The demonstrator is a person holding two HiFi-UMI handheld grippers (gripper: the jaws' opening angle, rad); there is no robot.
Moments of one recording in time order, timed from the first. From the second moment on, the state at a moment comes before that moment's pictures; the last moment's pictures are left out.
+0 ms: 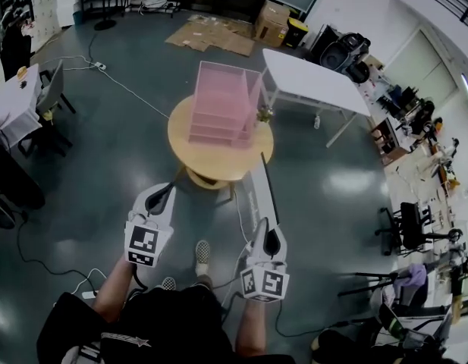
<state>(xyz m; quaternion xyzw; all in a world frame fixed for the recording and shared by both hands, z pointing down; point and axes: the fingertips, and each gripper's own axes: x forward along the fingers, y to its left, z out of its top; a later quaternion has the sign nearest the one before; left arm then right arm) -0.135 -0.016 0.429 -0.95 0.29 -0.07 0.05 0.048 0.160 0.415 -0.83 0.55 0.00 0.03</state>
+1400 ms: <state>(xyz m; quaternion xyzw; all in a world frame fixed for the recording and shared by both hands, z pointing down) -0.052 -0.159 0.514 -0.88 0.45 -0.15 -0.03 0.114 -0.092 0.507 -0.60 0.61 0.33 -0.39</state>
